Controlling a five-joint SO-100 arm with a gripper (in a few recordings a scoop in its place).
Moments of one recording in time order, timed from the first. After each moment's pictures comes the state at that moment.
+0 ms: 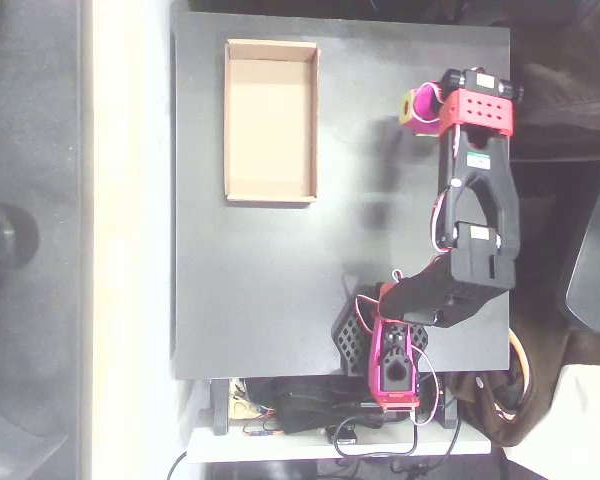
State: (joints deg) arm 7.8 72.3 90.1 69.3 85.3
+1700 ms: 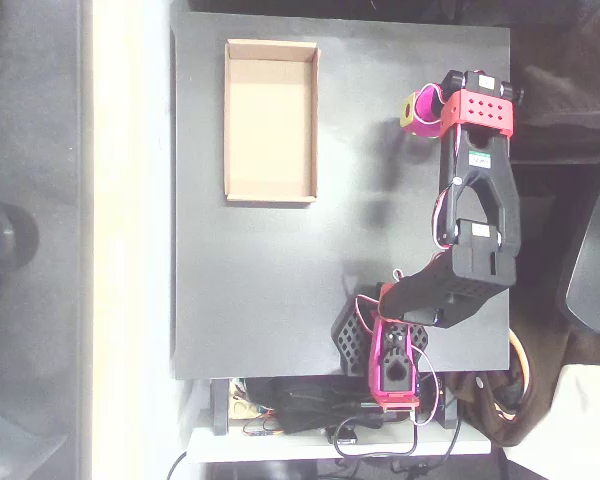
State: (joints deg) arm 7.9 71.1 90.5 69.3 85.3
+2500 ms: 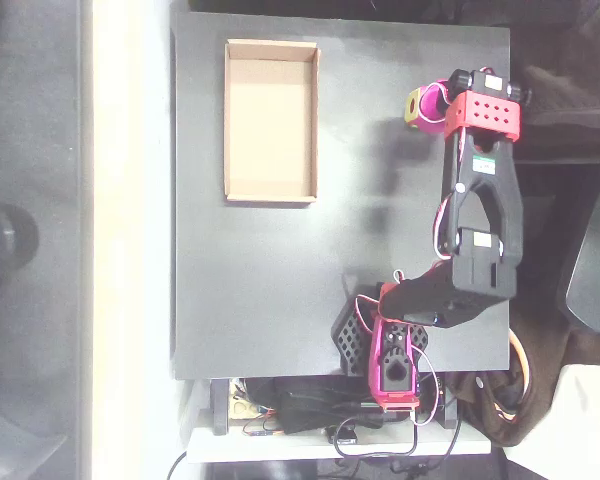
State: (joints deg) arm 8.0 77.1 90.5 69.3 85.3
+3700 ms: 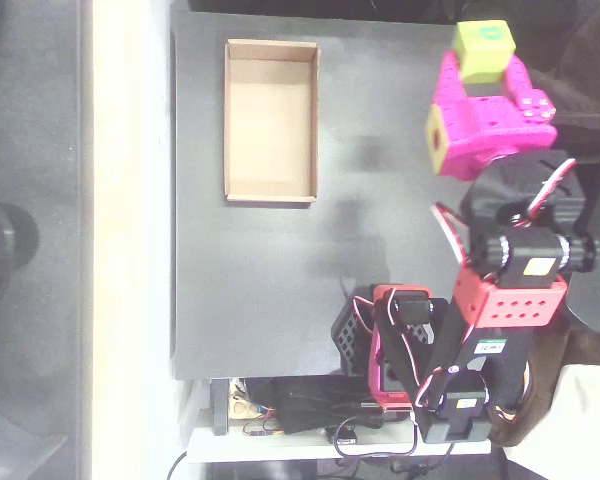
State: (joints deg) arm -4.8 129.3 90.7 69.3 85.4
